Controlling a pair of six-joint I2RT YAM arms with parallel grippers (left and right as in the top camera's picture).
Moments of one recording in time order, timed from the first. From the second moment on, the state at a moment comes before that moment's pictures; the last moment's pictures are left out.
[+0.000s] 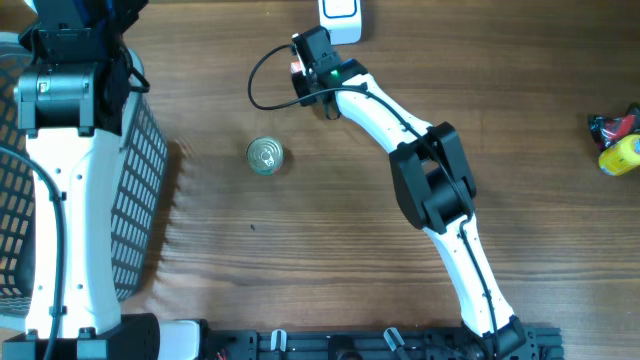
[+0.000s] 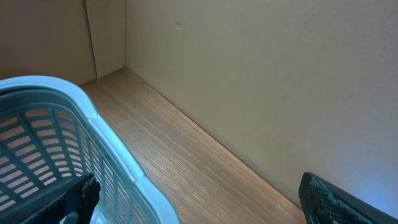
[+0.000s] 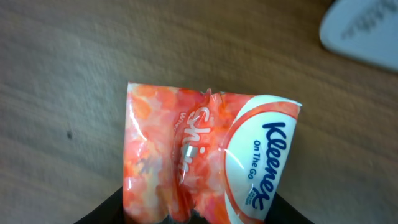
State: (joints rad) left arm 0.00 1.56 1.83 -0.74 -0.49 -0.53; right arm 0.53 2.55 2.10 -0.54 0.10 0.08
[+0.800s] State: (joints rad) left arm 0.00 1.56 1.66 -0.74 -0.30 -0.53; right arm 0.48 2.26 2.09 -1.15 -0.05 0.19
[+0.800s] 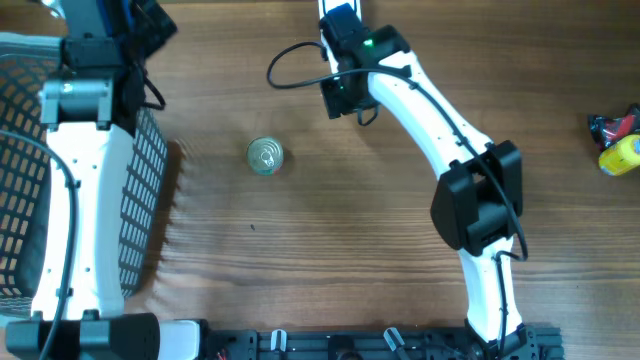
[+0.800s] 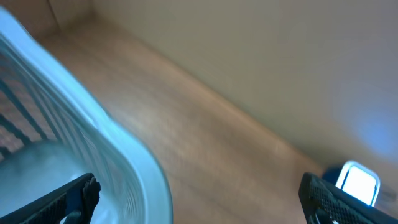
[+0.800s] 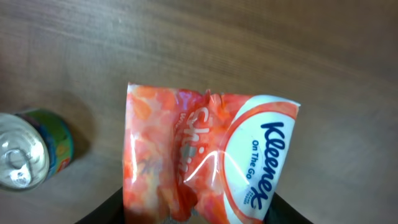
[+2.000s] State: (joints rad) left arm -0.02 1.54 1.42 -0.54 -0.39 -0.54; right arm 0.36 2.26 2.09 -0.96 -0.26 0.29
